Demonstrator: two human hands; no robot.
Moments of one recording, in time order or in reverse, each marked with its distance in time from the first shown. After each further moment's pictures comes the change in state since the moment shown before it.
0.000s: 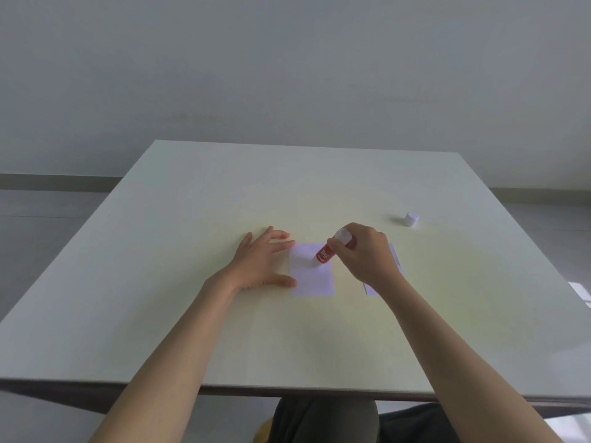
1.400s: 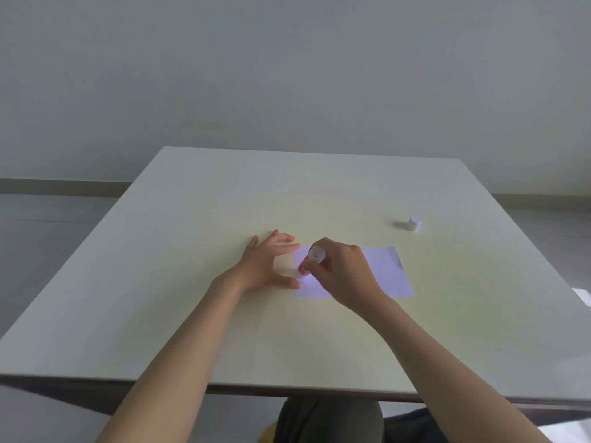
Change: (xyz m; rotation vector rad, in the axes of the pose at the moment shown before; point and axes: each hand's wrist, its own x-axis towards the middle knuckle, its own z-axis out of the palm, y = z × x) left_hand 0.003 -0.006 0.001 -0.035 -0.019 0.013; right_hand -0.028 -0.026 0.021 0.075 -0.099 -0.227
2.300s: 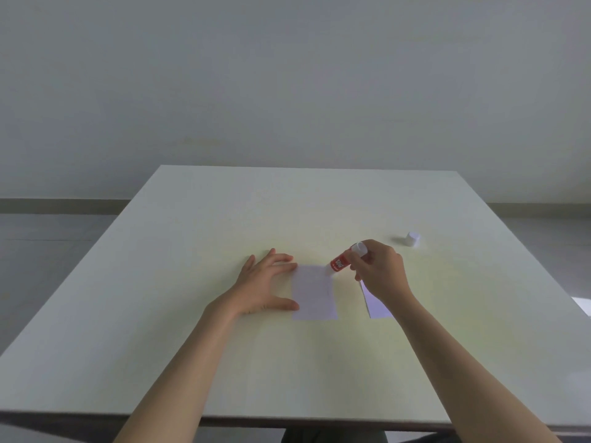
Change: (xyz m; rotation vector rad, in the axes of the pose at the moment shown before) left_hand -0.006 0.006 -0.003 0.020 0.017 0.017; right_hand 0.023 0.046 -0.035 0.119 0.200 0.326
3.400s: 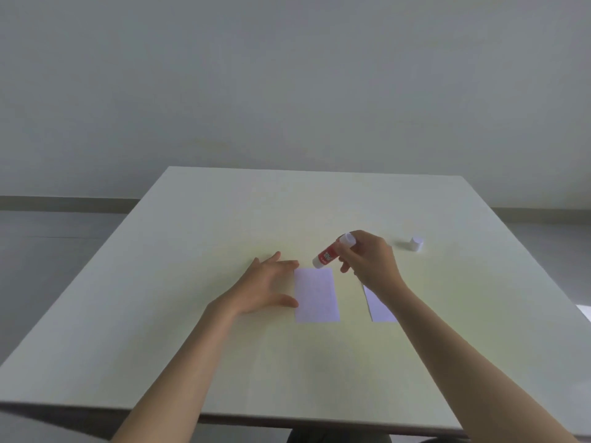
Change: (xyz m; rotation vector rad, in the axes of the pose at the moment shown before) left_hand -0.007 0.013 -0.013 -0.102 -0.019 -0.045; right_hand 0.010 -0.020 0.004 0.129 -0.093 -0.036
